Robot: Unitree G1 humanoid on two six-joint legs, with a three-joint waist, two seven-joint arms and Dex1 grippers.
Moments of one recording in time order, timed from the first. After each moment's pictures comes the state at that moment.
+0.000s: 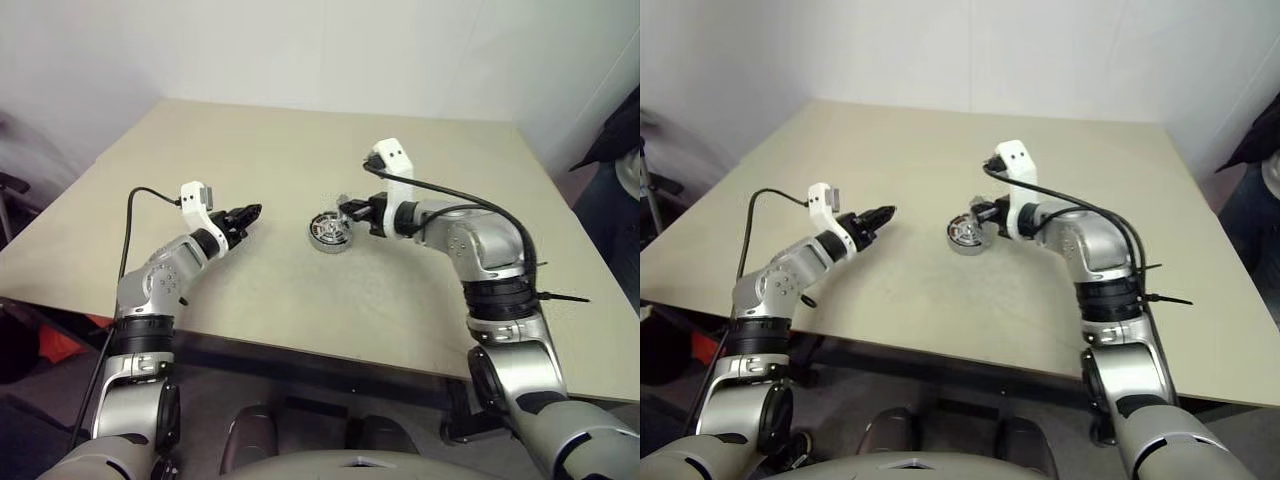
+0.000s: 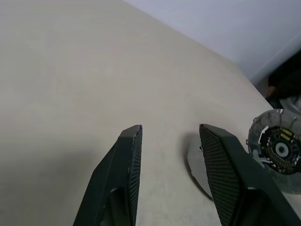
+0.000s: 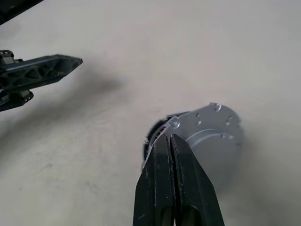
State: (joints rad) left arm -0.51 0.29 0.24 0.23 -0.64 0.68 -0.41; right arm -0.73 -0.28 0.04 0.04 0.34 1.07 0.52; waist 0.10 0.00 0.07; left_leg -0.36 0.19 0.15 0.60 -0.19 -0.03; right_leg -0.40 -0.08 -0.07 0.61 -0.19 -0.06
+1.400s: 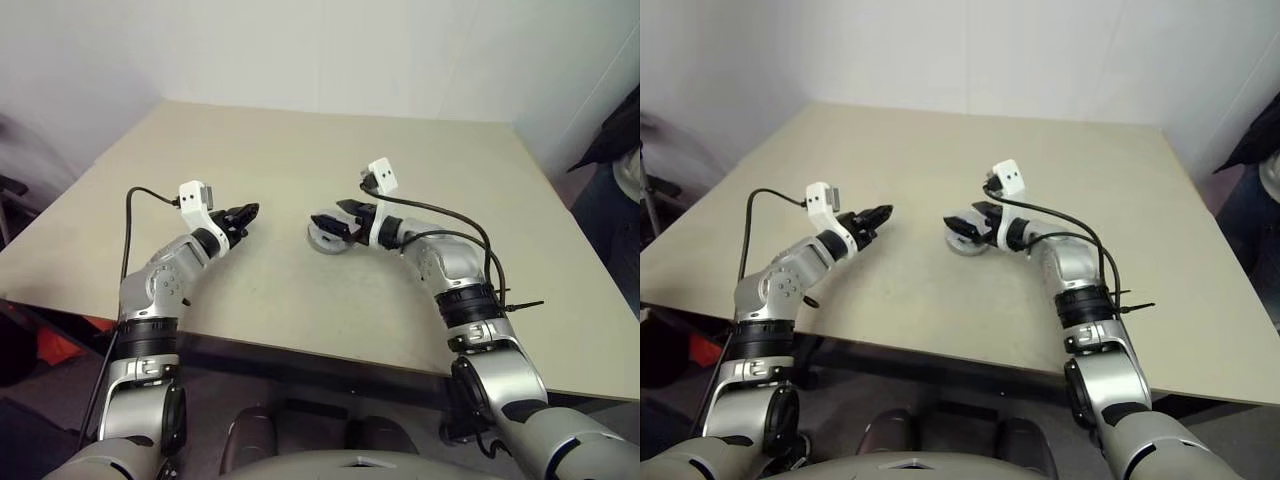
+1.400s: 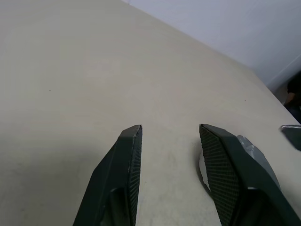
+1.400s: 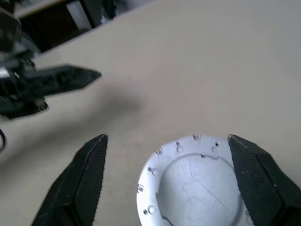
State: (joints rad) left arm -0.50 0.26 0.26 0.19 -0.59 0.69 -0.35; right arm -0.69 -0.21 0.06 0.42 0.27 0.49 0.72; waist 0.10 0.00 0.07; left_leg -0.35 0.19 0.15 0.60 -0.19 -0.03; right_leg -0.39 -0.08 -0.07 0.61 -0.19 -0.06
